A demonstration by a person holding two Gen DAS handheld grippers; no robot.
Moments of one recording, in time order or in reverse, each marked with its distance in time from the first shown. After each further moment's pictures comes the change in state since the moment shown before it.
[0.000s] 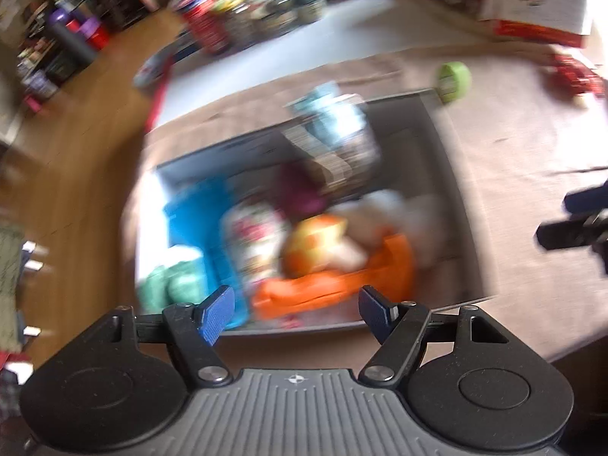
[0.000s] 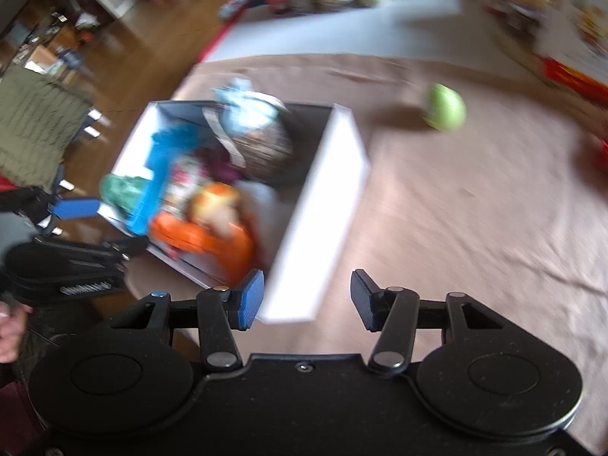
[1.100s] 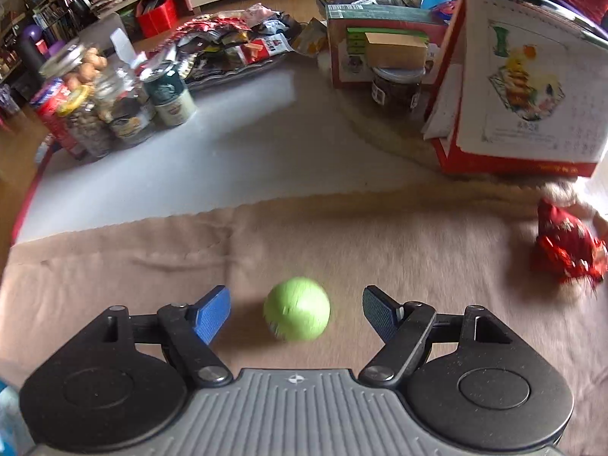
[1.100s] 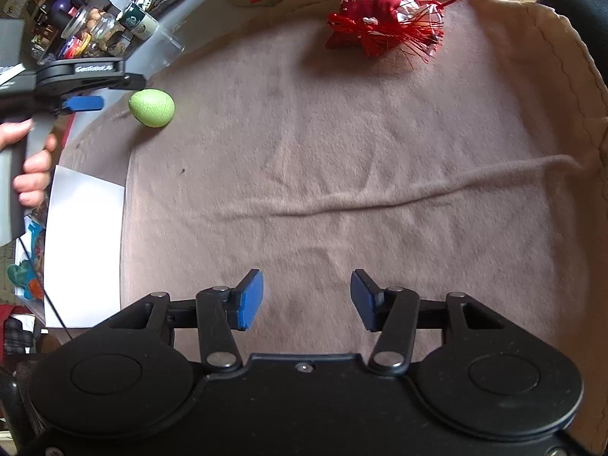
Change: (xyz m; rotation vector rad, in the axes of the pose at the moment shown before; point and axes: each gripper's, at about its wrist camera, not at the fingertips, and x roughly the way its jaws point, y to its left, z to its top) left arm 0.135 -0.134 0.228 -0.201 -0.140 -0.108; right arm -0.004 -0.244 -0.052 0.377 -0.033 -0.027
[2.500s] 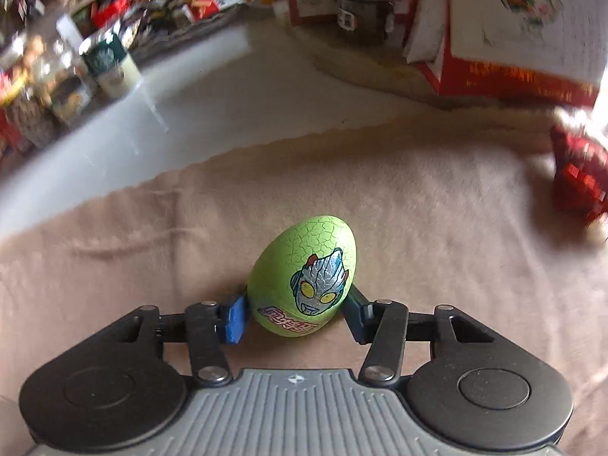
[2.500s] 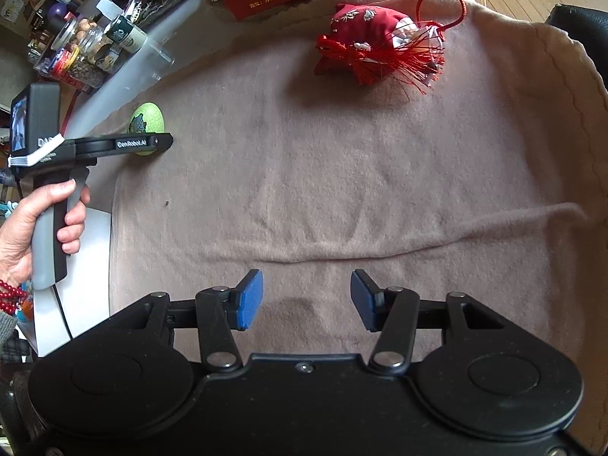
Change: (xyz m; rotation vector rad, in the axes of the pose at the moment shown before) left arm 0.067 0.013 -0.026 0.004 0.074 -0.059; right arm 0.012 -0.009 0.028 -0.001 -0.012 -0.026
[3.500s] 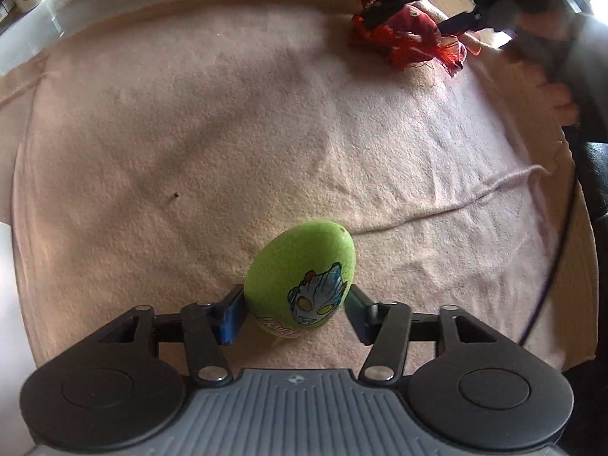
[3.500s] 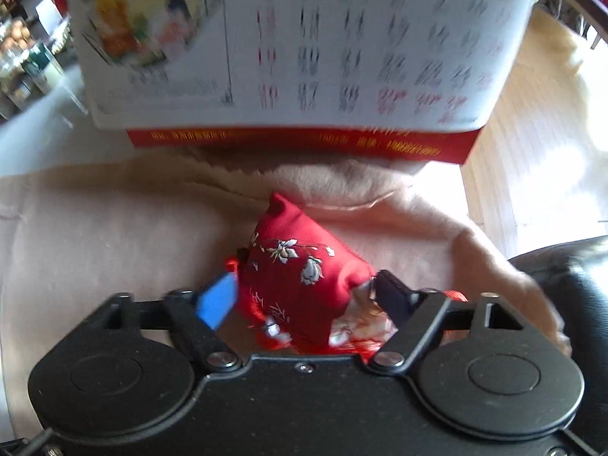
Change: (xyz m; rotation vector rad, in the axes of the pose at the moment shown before) left arm -0.051 -0.100 -0.100 -0.001 0.211 -0.273; right arm 0.050 0.003 0.156 -0.147 -0.125 -0.310
